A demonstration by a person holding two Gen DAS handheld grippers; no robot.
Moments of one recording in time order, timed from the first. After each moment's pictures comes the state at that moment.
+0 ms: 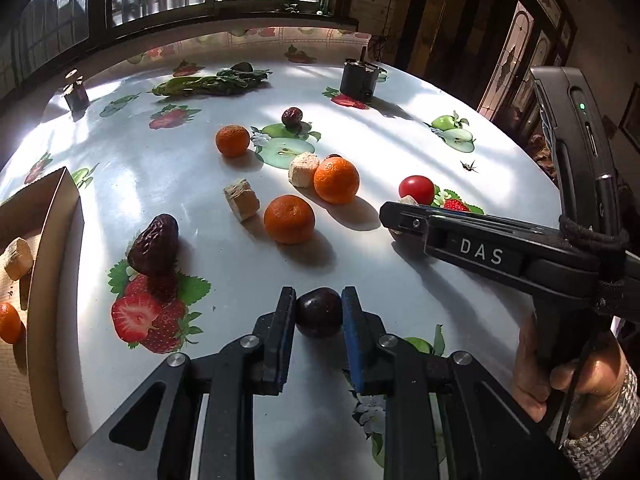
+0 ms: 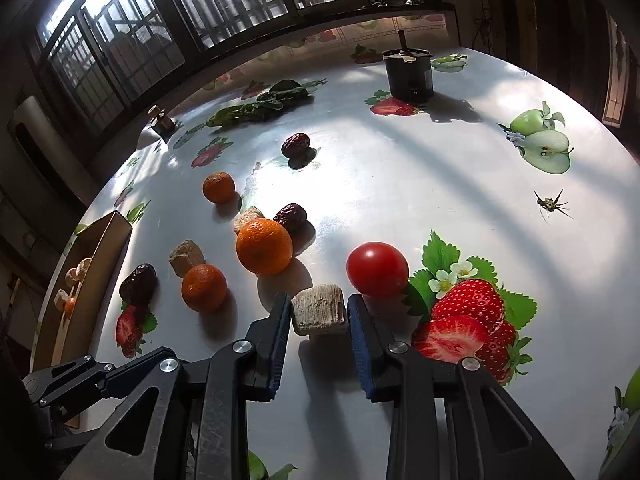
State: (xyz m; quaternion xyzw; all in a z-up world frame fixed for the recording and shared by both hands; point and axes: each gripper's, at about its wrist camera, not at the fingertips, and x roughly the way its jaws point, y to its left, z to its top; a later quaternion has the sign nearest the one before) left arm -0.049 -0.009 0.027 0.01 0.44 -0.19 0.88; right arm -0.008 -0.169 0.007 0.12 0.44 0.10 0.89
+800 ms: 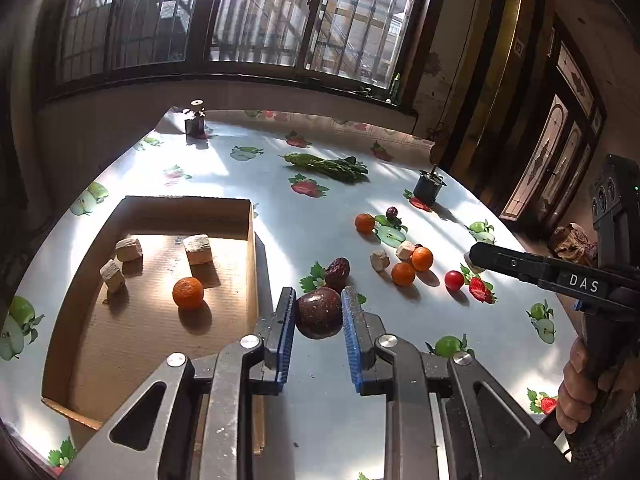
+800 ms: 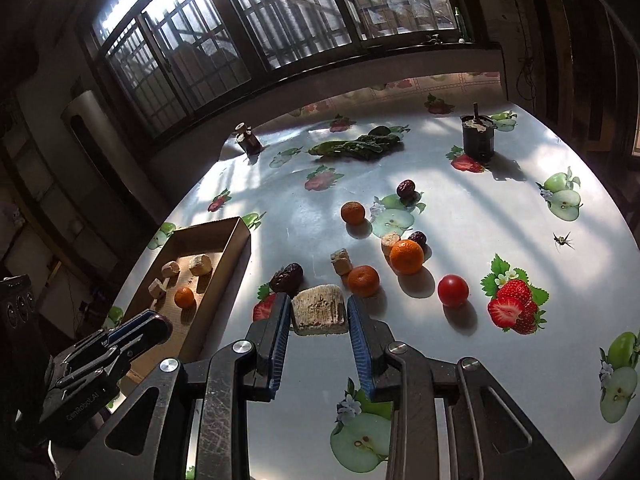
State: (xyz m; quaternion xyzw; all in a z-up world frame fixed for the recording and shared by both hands) left arm -0.135 0.163 0.116 -0.09 0.33 -0.08 0.94; right arm -0.087 -0.081 0.117 0.10 0.38 0.21 0.90
